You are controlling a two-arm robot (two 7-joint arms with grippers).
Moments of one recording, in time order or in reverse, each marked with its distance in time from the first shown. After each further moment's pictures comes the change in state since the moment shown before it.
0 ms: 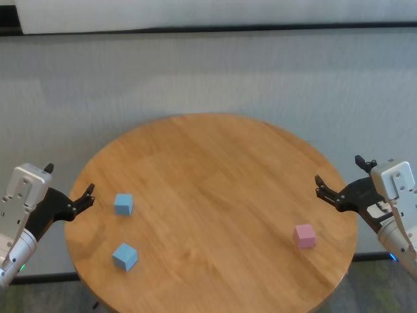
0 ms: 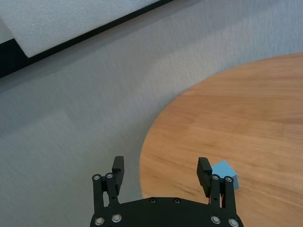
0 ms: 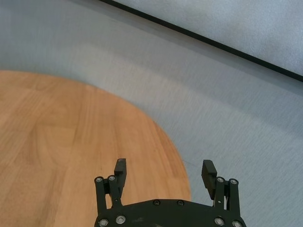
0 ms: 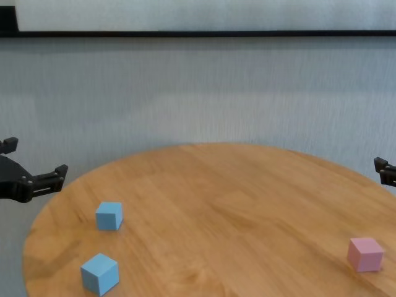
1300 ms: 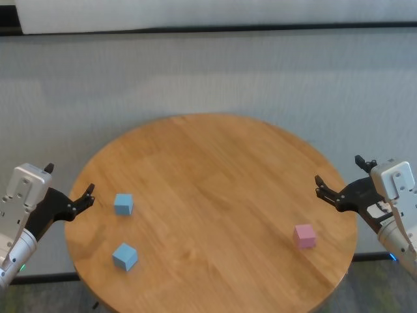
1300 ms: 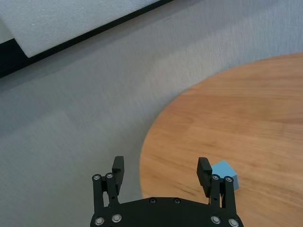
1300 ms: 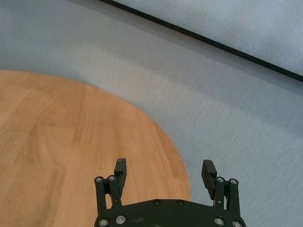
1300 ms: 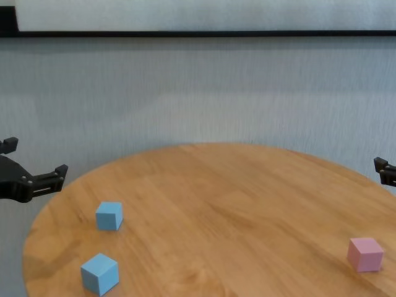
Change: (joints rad) left arm 0.000 0.000 0.000 0.000 0.000 0.000 0.000; right arm 0.000 0.000 0.000 0.000 0.000 0.000 0.000
